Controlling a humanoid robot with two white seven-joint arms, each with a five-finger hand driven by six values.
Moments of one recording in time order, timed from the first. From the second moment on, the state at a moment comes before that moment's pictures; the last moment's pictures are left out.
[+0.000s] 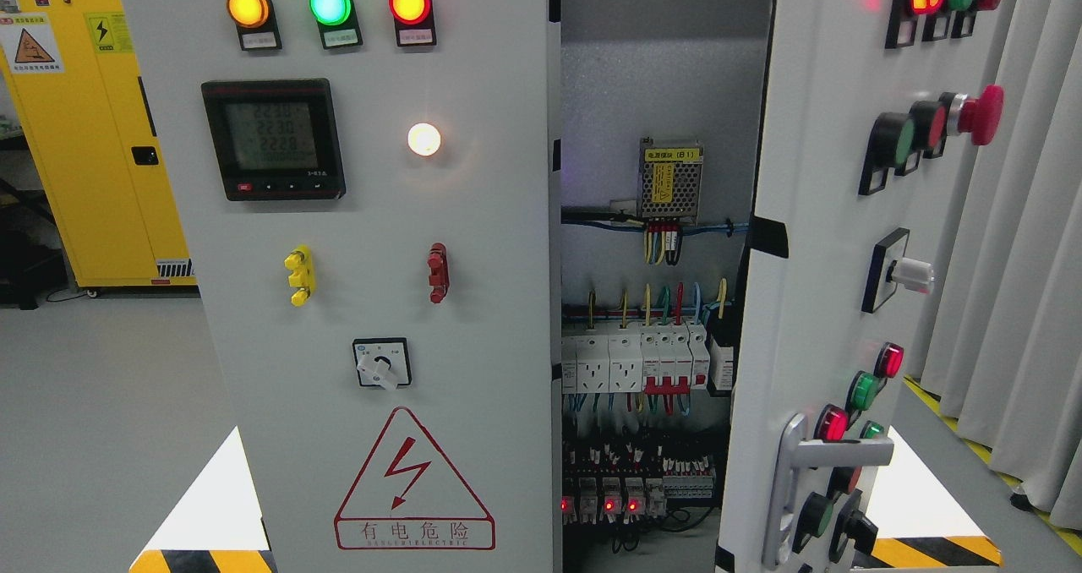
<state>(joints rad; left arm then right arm) -0.05 0.72 -0.09 -1.91 1.04 0.13 -0.68 0.05 -0.05 0.00 -0.07 0.06 0.00 0.11</state>
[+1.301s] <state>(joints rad) -0.93 0.55 -0.51 -1.73 1.20 0.42 -0.68 0.04 -0.05 0.00 -0.07 0.06 0.00 0.11</state>
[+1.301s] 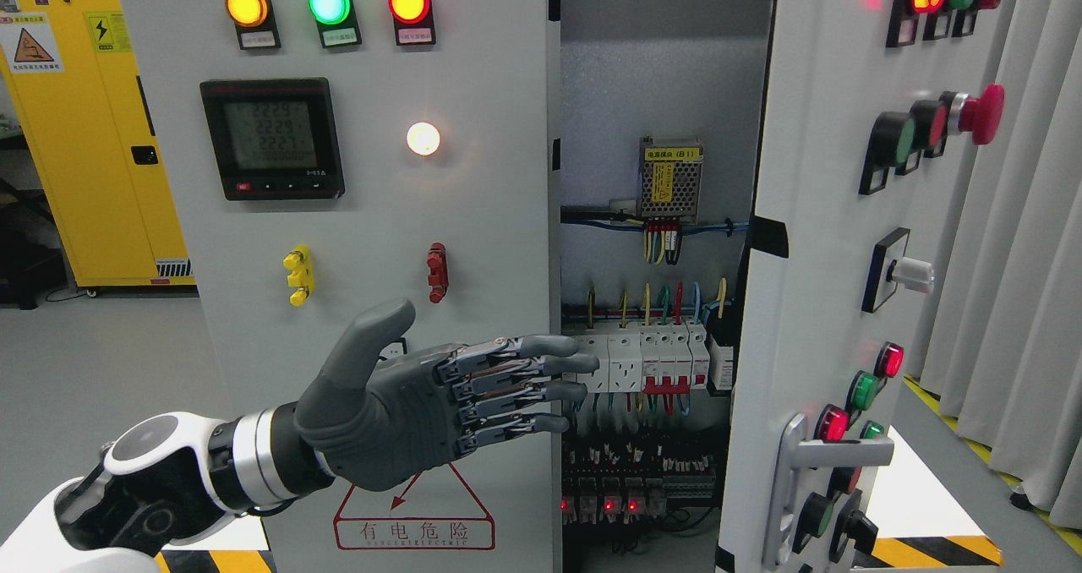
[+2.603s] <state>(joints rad) -1.19 0.25 -0.70 -1.46 1.16 0.42 -0.67 0.04 -0.05 0.00 -0.07 0.06 0.00 0.11</state>
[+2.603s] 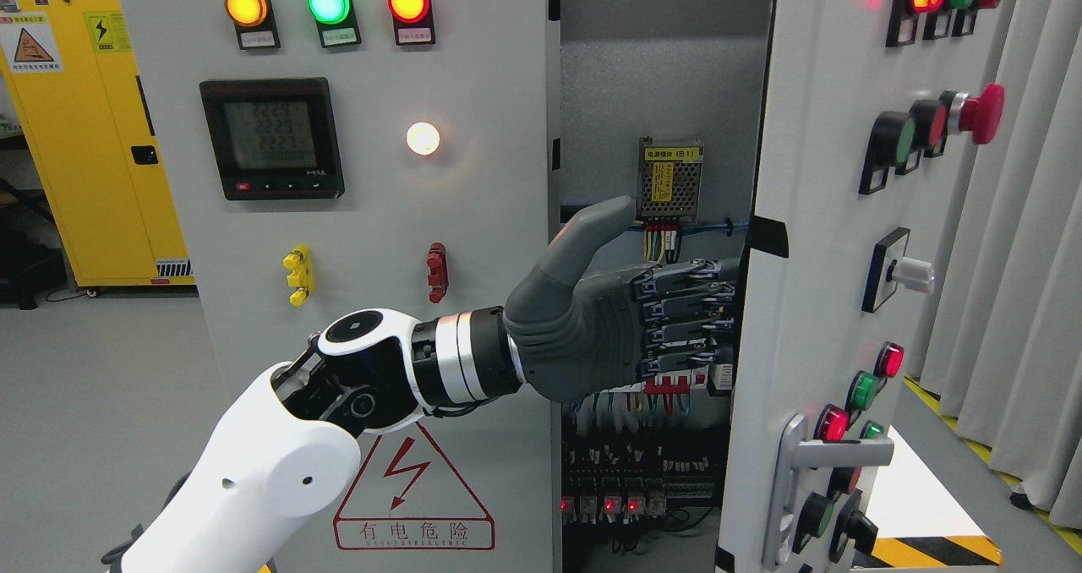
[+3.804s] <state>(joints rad) -1.20 0.15 -0.73 -1.51 1.13 0.42 -0.53 0.04 -0.05 0.00 -0.07 0.06 0.00 0.11</state>
